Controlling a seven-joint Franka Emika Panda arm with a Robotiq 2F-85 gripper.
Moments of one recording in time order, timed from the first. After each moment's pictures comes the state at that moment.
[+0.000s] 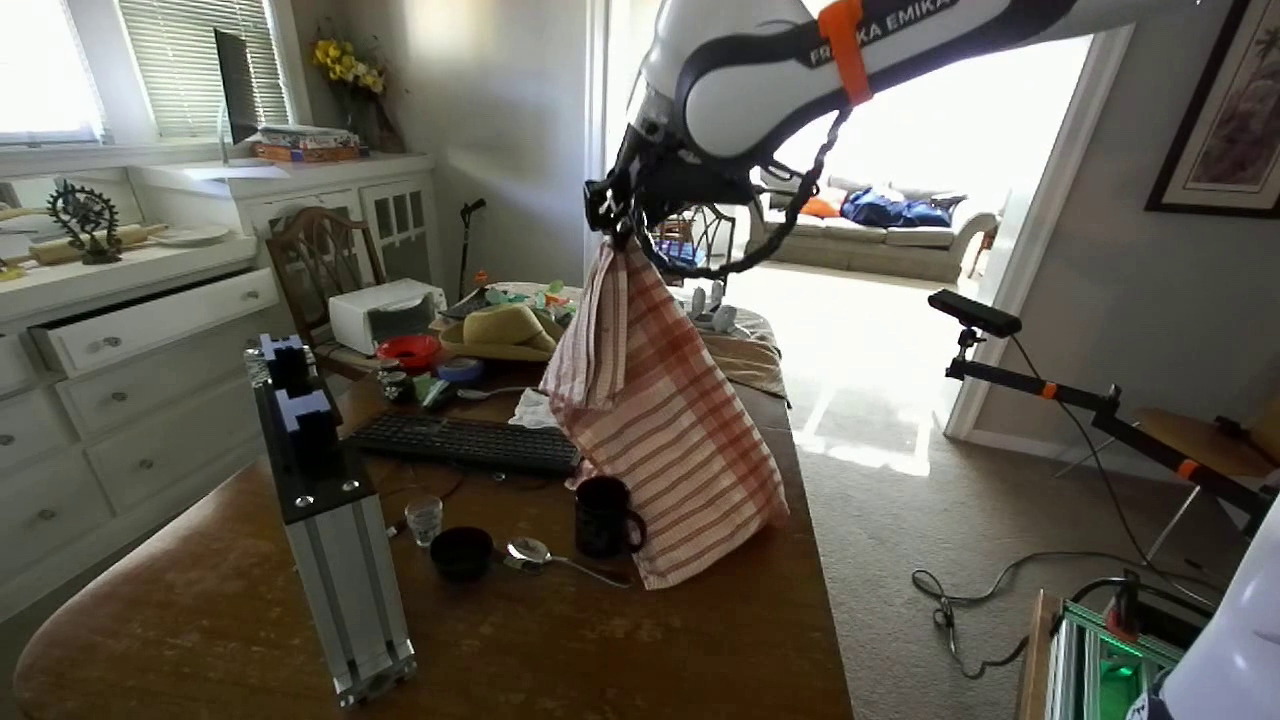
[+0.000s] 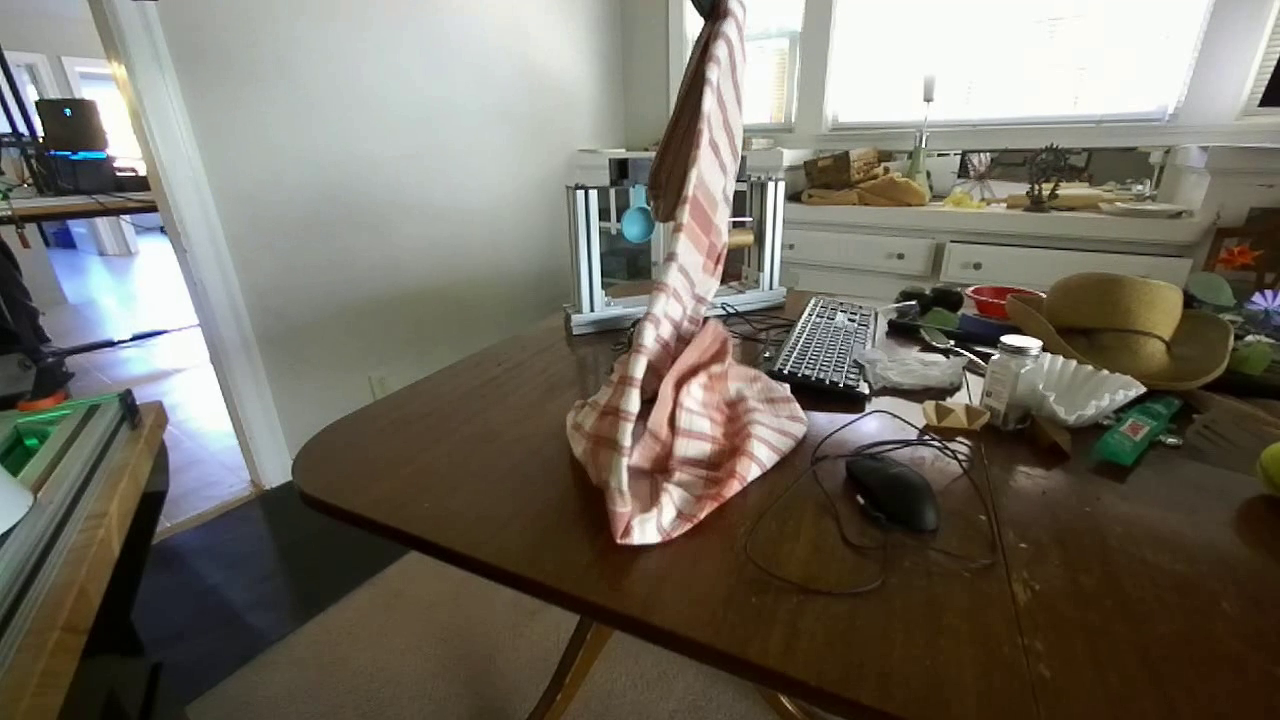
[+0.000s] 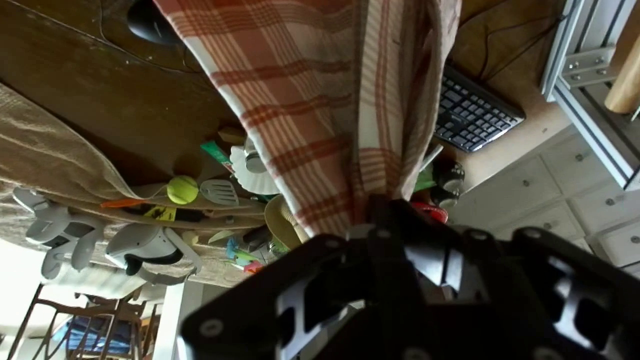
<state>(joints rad) -0.11 0.02 0.11 -1.93 -0.29 2.47 0.62</state>
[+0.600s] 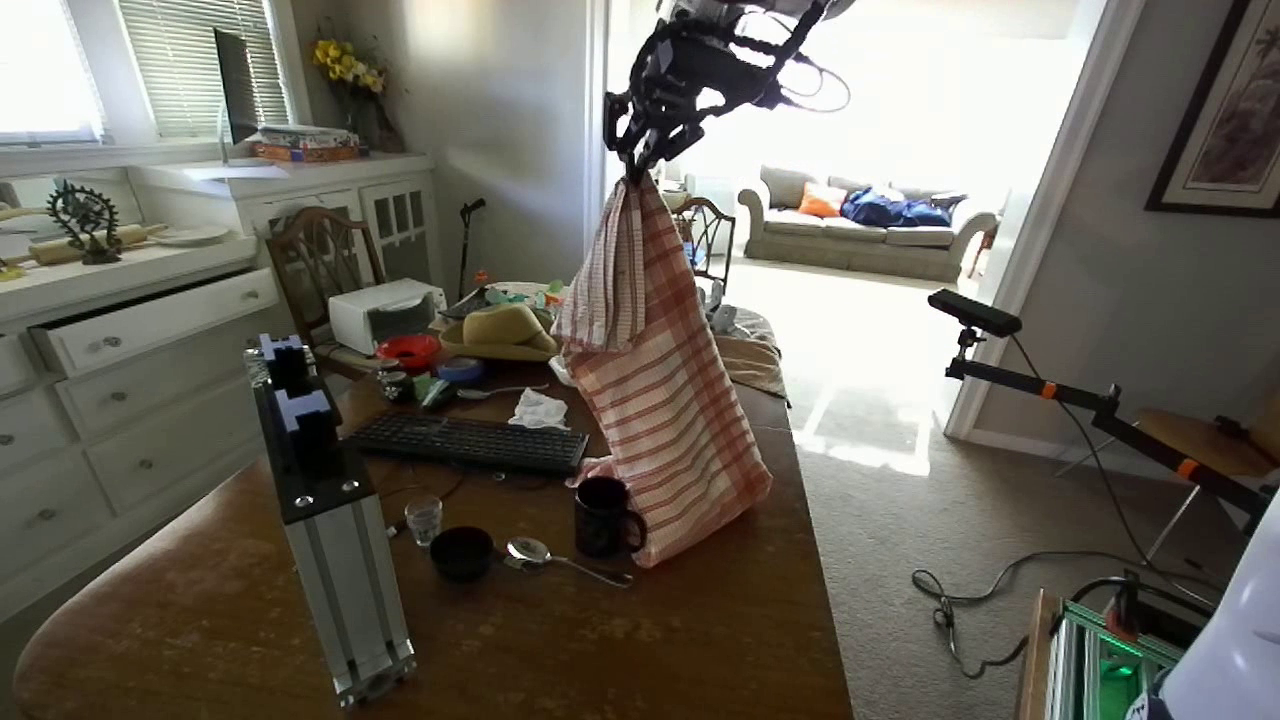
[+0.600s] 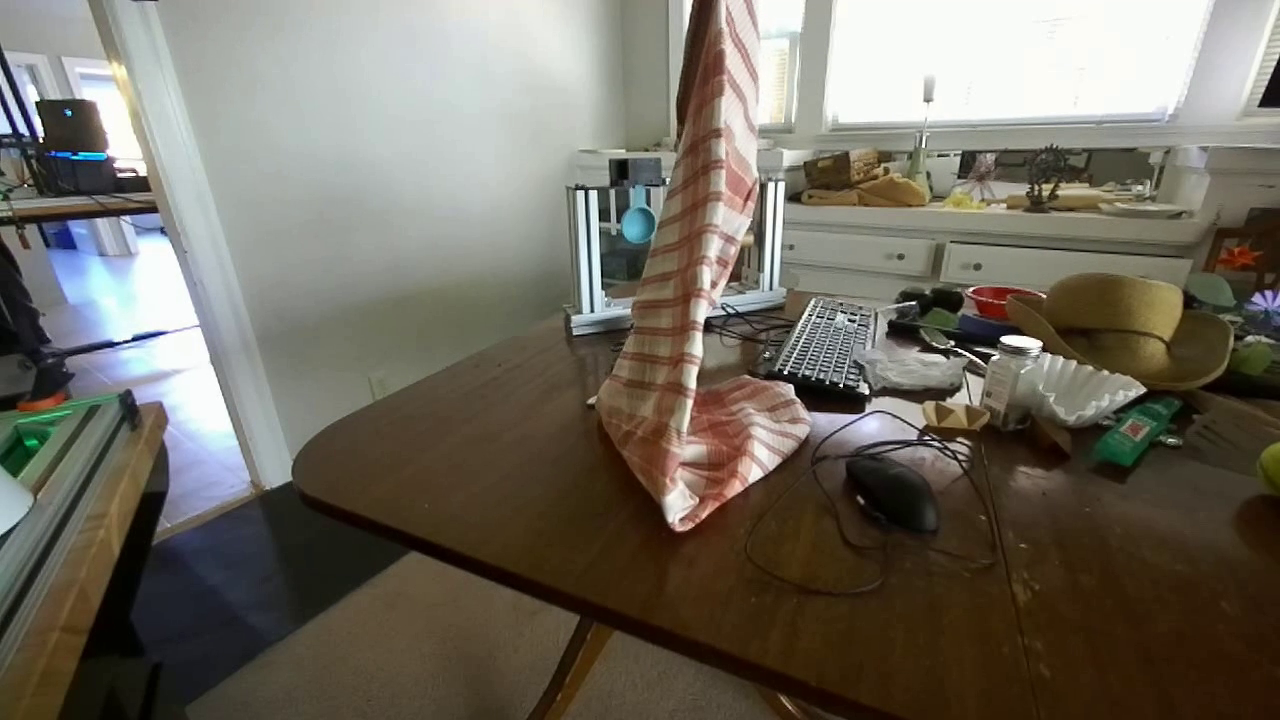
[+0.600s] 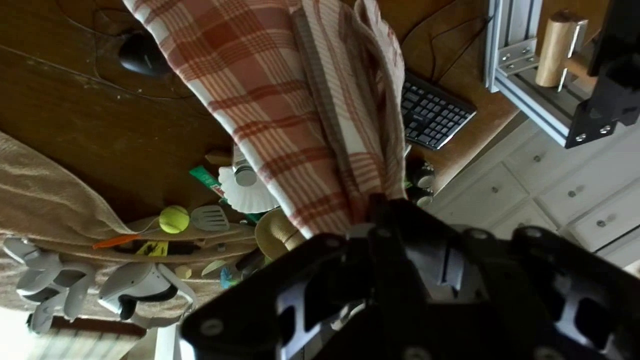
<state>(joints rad) -0.09 0.02 0.02 -1.68 0.01 2.16 0.44</state>
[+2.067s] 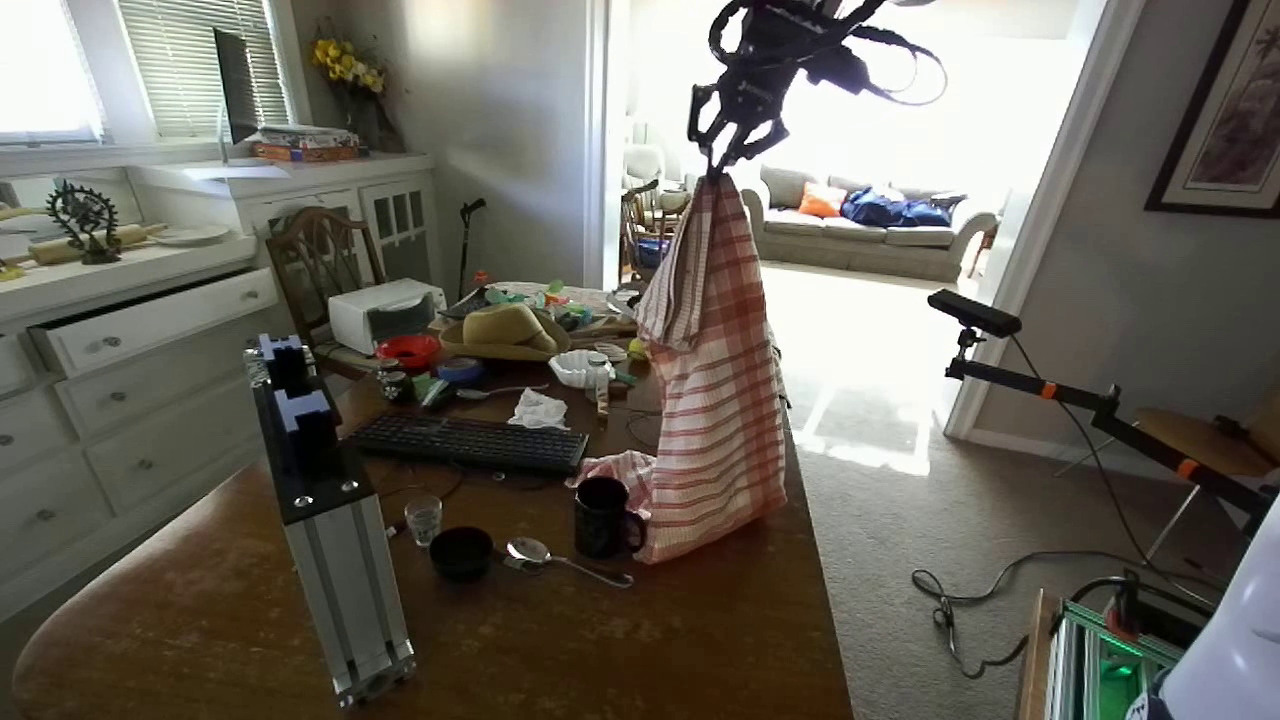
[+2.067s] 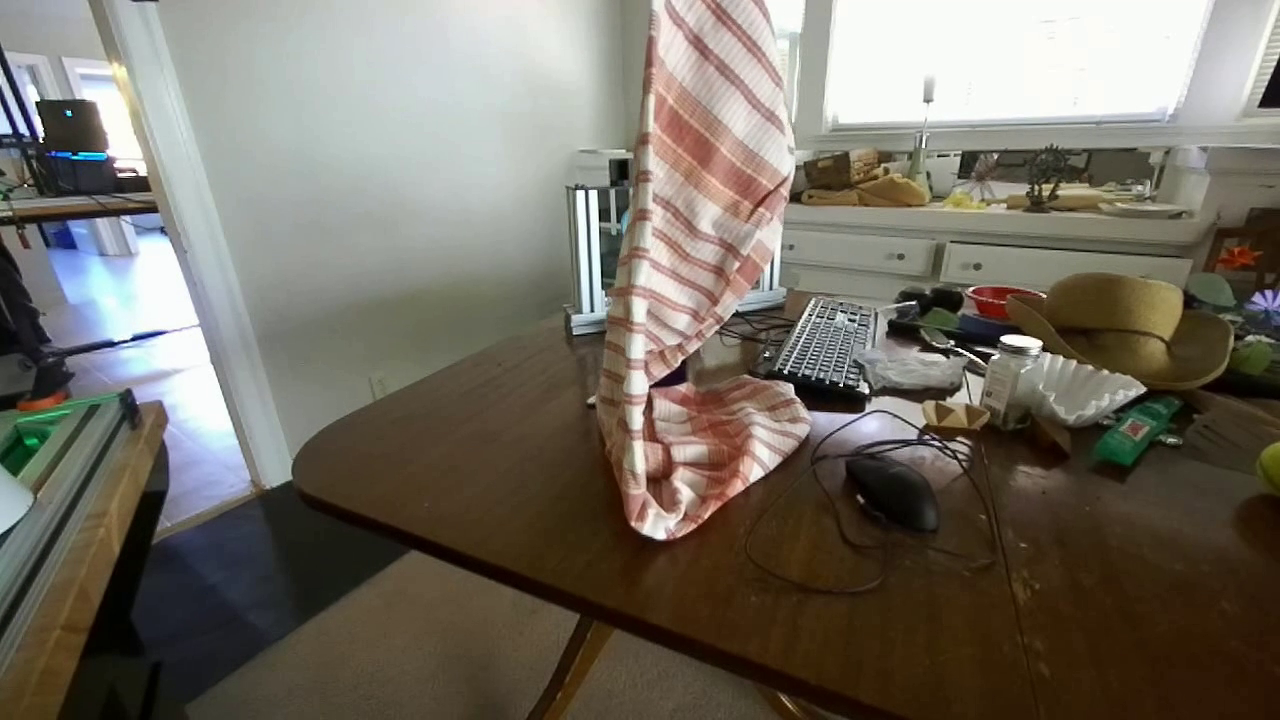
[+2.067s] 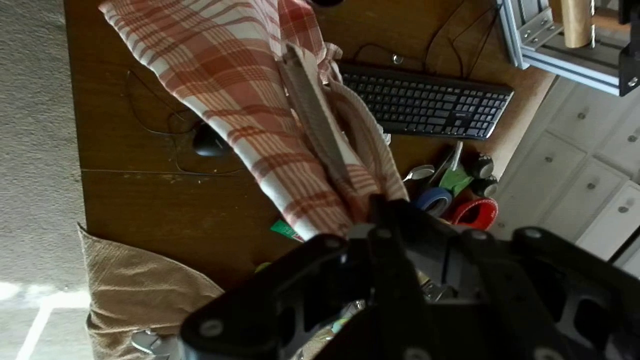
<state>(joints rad) -0.12 -0.16 -0.09 -1.83 0.11 2.06 0.58</state>
